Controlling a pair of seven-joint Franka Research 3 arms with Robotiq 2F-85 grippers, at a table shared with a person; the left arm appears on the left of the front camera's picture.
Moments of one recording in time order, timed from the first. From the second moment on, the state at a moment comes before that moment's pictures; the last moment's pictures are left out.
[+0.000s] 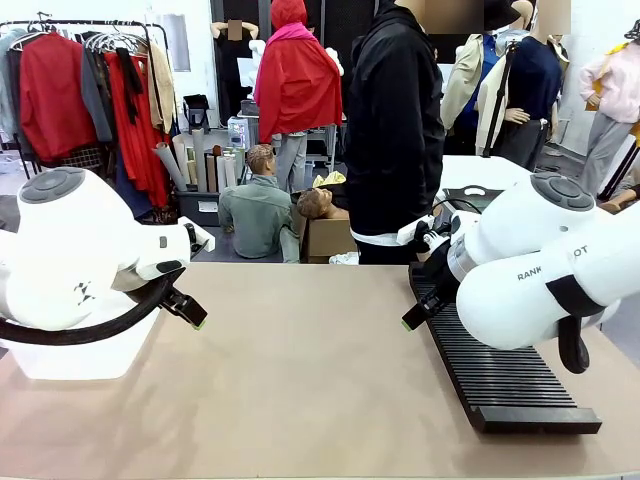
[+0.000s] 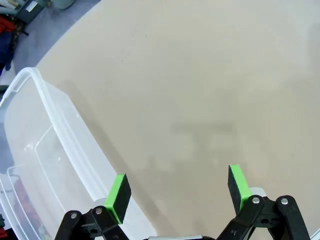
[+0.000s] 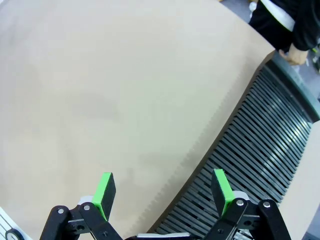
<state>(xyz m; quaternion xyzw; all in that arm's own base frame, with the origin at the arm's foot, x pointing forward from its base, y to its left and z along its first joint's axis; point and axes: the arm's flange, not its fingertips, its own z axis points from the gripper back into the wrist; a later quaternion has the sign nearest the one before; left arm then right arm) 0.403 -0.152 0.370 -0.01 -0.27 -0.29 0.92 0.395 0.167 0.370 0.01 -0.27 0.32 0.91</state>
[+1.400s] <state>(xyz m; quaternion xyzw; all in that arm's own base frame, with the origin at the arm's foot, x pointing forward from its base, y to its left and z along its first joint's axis) 0.463 -0.046 0.522 -0.25 -0.21 -0.27 0.91 0.424 0.033 0.500 0.25 -0.29 0.28 0.88</state>
